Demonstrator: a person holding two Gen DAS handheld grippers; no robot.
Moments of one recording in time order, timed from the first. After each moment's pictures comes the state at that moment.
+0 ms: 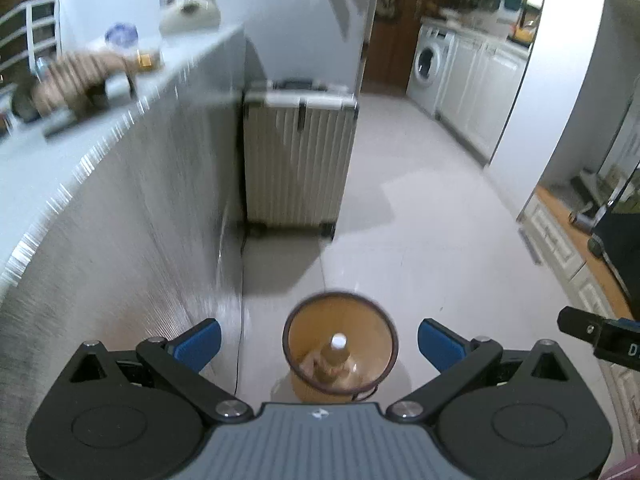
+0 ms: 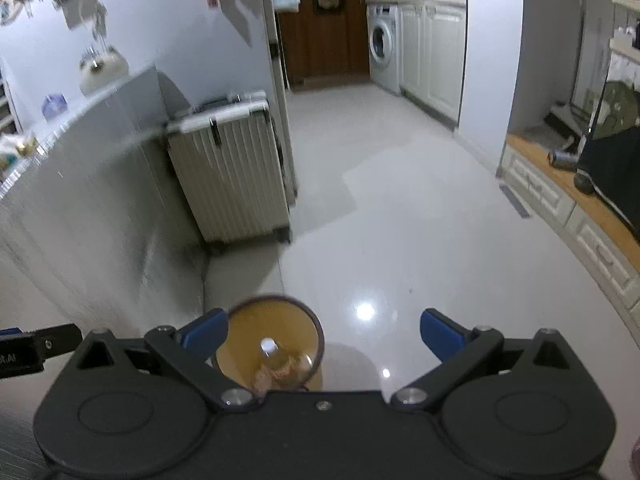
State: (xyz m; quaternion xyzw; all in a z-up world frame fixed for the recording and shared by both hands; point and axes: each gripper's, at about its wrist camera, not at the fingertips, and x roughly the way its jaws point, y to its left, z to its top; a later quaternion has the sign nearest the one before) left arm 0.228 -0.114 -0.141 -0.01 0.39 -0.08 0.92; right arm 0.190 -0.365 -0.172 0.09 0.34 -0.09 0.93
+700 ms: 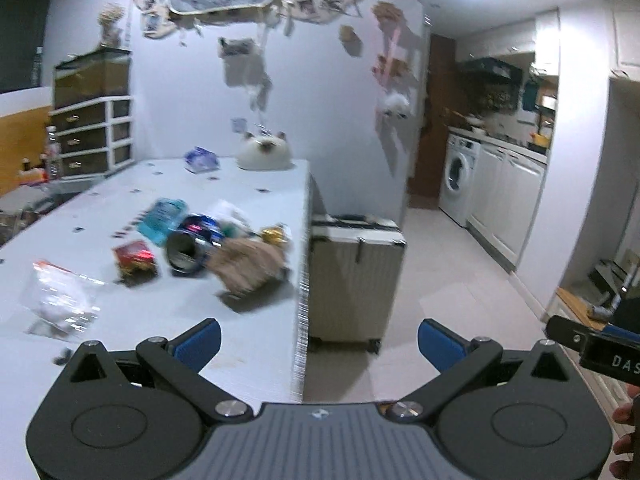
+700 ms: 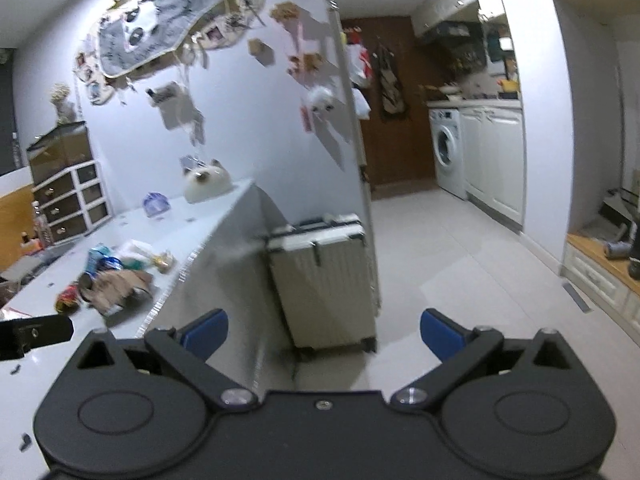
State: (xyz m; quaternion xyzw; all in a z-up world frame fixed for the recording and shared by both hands) left arm 0.151 -0.007 0.002 -0.02 0.24 -0.02 0.97; right arm 0.161 -0.270 -0.058 0.10 0.19 0.01 0.98
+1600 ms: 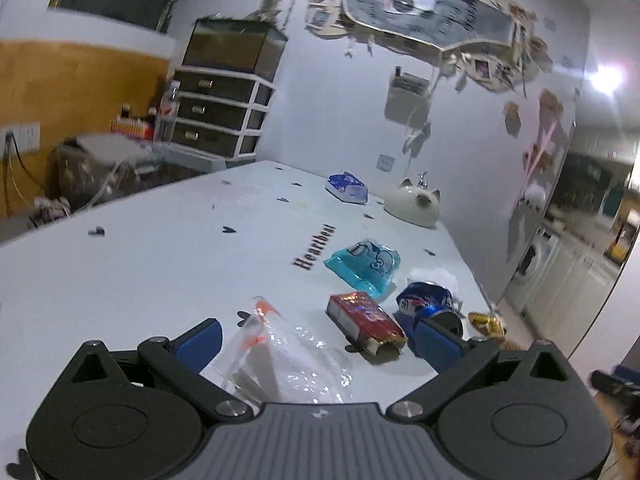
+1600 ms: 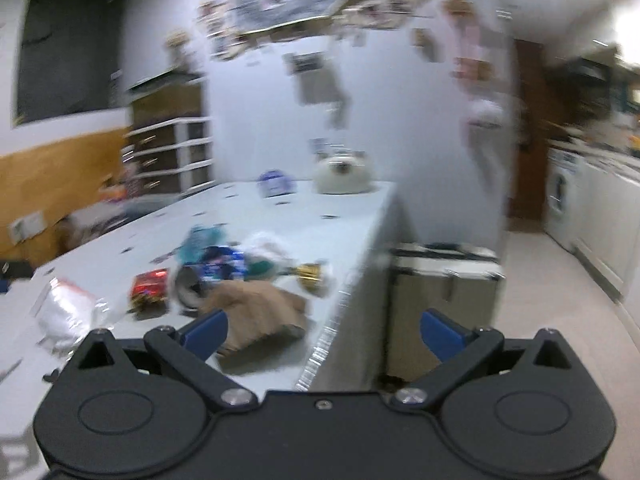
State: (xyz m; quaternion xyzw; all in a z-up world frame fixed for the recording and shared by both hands) left arm 0.201 0.289 -0.012 -0.16 0.20 0.06 0.96; right arm 0.287 -0.087 -0.049 -0.01 0.17 0.19 0.97
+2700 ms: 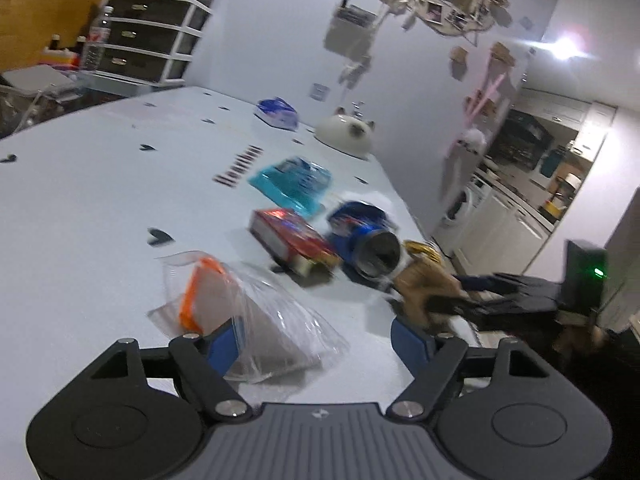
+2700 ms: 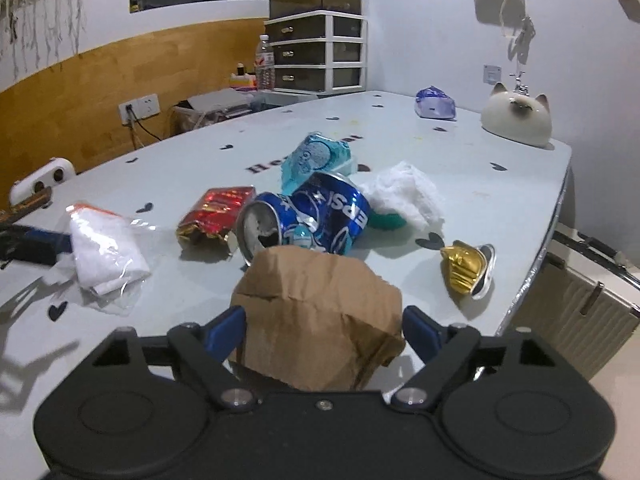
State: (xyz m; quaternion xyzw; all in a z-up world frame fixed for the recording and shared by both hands) left arm 0.220 0.269 -0.049 -0.19 0.28 -0.07 0.94; right arm 0.404 -0.019 -0.083 -0.10 0.28 0.38 0.88
